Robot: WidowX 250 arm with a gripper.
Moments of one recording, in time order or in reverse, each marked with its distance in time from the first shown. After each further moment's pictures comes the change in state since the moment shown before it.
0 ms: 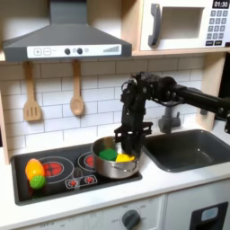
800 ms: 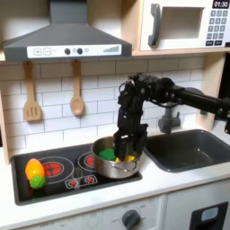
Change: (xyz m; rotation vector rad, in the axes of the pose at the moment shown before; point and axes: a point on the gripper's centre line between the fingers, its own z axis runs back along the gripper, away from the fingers) arm -0.007 0.009 -0.003 0.028 0.034 0.172
